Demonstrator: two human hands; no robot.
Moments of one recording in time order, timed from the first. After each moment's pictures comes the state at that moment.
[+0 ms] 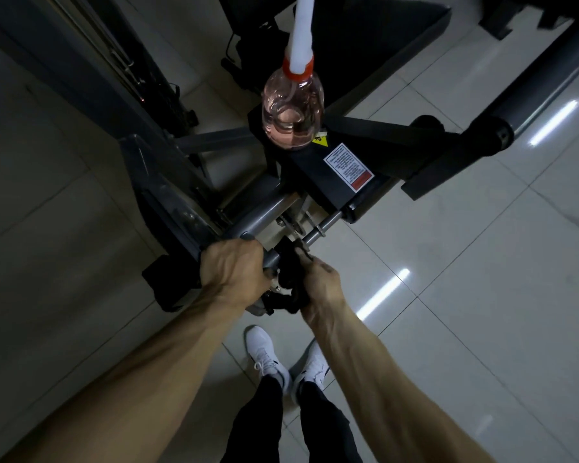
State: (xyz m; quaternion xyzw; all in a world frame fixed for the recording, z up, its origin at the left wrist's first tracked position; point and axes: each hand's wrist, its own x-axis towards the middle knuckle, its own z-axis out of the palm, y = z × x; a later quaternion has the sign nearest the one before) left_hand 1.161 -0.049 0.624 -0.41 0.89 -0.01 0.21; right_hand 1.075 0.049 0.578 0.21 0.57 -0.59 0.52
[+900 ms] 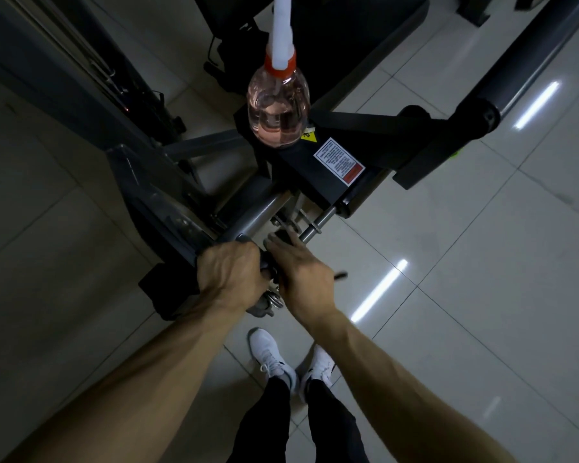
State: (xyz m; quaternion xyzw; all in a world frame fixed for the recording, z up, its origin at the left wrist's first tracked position) left_hand 1.161 -0.047 0.621 -0.41 0.89 -0.03 0.20; right_hand 1.083 0.060 0.561 -0.50 0.79 -0.32 0.14
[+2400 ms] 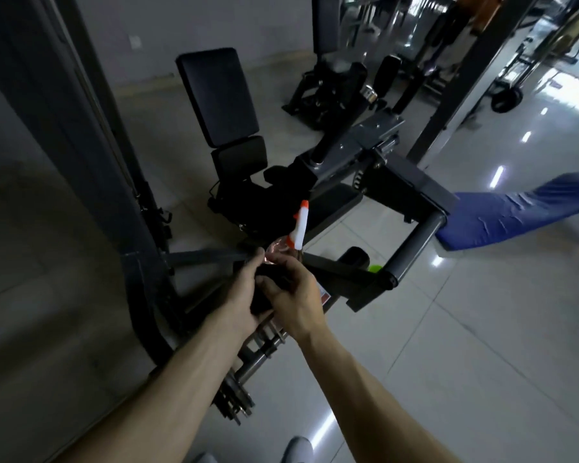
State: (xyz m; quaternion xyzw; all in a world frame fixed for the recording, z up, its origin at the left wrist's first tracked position) left_hand 1.126 -0.105 0.787 -0.47 0.25 0.84 -0.14; right_hand 1.057 -0.016 0.796 -0.31 0.73 -0.53 0.31
